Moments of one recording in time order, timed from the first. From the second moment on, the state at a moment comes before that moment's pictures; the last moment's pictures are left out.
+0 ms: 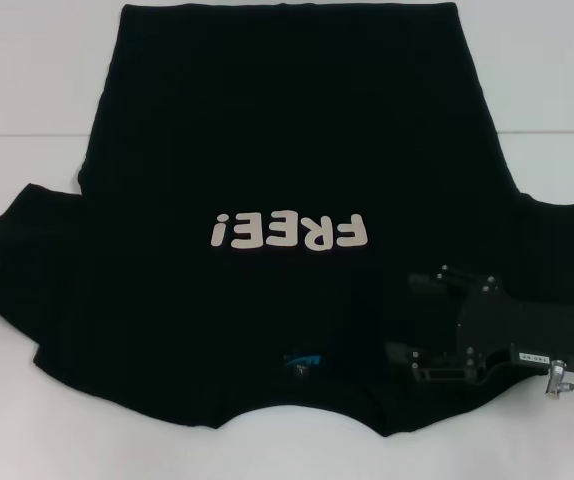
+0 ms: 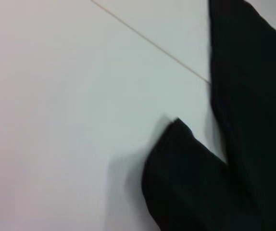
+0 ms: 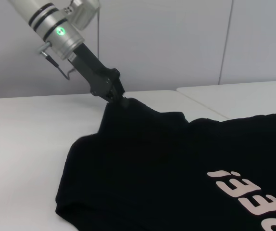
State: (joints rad) left arm -0.58 -1.88 0.45 0.53 2.40 1.06 -2.40; right arm 0.54 2.09 -0.70 -0.49 -1.99 -1.41 0.92
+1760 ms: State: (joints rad) left arm -0.64 -2.00 0.65 0.60 2.09 1.49 -1.90; right arm 0.55 2.05 -0.64 -0.54 -2.00 -1.39 1.34
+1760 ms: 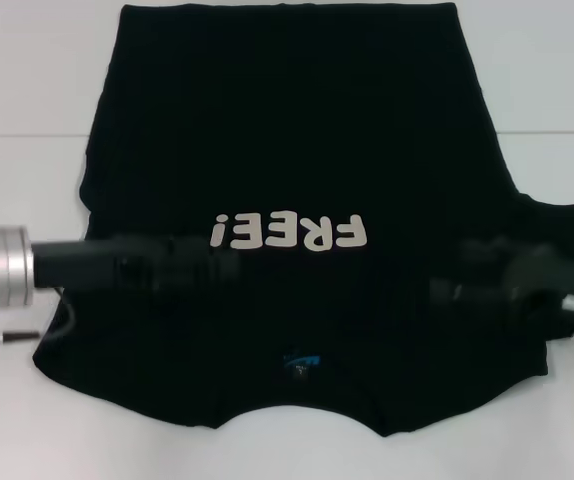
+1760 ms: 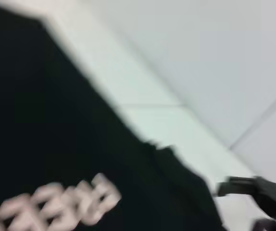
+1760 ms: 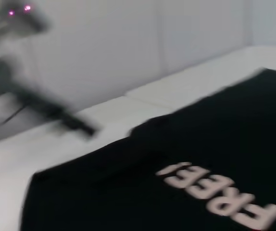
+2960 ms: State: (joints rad) left arm -0.46 -2.12 0.64 0.63 1.99 1.63 -1.19; right arm 0.79 1.86 -0.66 -0.64 -2.76 -1.25 2.63
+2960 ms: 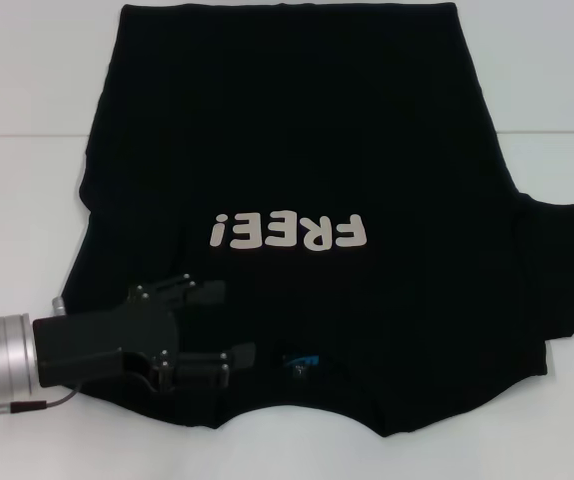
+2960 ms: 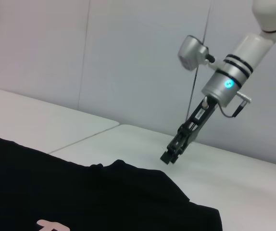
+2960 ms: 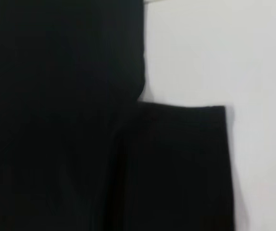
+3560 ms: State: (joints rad) left arm -0.46 -2.11 0.64 0.63 1.99 1.64 -1.19; right arm 0.80 1.90 -0.71 -0.58 -2.77 -1.15 2.62
